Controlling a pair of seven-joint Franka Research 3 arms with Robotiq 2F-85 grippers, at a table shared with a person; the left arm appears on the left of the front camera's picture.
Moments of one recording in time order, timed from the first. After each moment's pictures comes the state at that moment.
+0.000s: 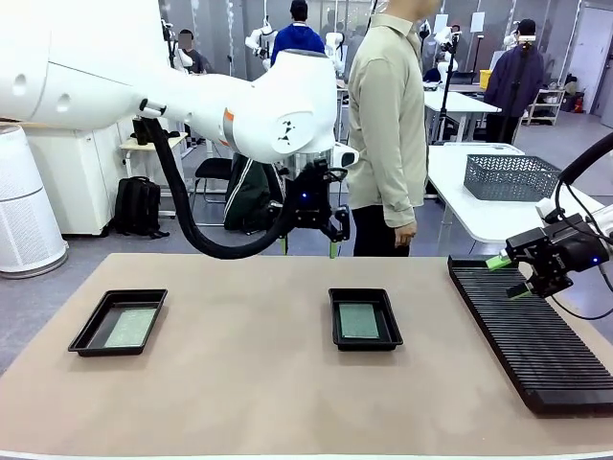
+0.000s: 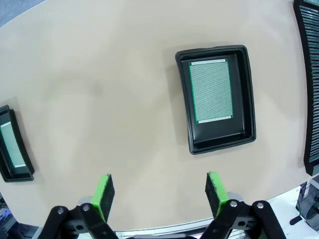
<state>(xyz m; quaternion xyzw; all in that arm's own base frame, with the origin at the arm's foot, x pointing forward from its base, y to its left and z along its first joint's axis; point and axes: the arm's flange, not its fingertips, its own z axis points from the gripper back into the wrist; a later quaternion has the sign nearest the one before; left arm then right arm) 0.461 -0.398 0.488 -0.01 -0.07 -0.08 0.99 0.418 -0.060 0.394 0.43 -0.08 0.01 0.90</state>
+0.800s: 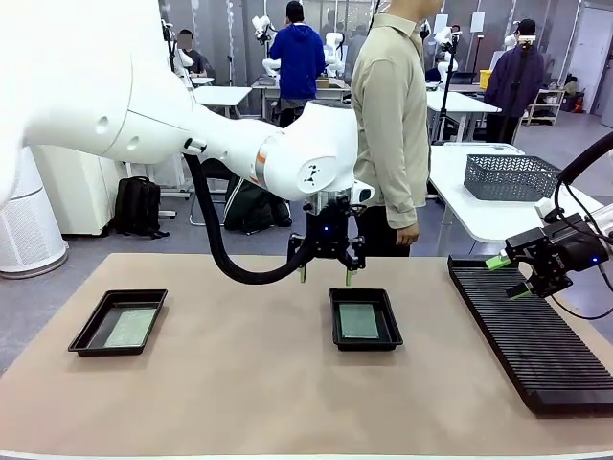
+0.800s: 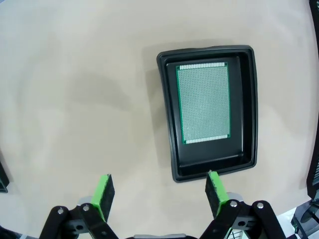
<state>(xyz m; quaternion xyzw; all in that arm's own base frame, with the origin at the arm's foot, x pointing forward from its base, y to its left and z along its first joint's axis) 0.485 -0.436 0.416 -0.01 -0.05 -0.07 1.00 0.418 -0.060 0.395 0.43 -0.08 0.01 0.90</state>
